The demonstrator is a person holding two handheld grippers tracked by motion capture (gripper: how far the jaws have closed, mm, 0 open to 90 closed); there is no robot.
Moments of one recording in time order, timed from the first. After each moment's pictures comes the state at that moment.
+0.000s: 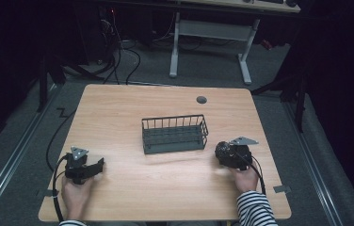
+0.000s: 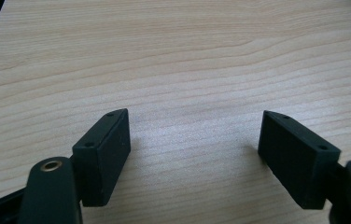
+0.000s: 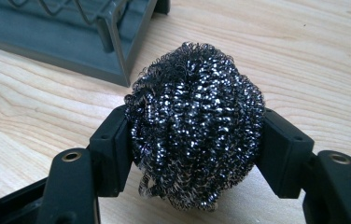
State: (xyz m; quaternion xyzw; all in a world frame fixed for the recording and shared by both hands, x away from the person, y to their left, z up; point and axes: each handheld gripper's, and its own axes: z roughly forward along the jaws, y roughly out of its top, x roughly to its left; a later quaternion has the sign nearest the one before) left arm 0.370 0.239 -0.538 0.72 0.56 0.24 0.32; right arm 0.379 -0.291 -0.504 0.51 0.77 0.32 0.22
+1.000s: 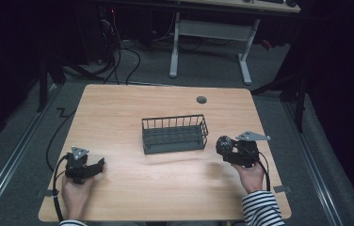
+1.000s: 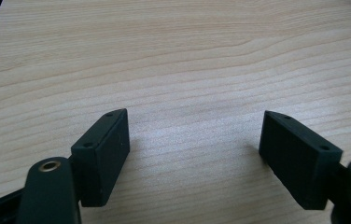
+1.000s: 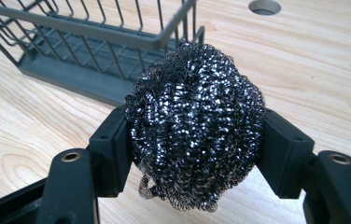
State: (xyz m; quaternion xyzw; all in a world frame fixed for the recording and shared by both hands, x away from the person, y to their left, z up) left arm 0.371 0.239 -0.538 0.72 0.56 0.24 0.32; right arm 0.366 -0.292 -0.455 0.48 0.76 0.39 0.20
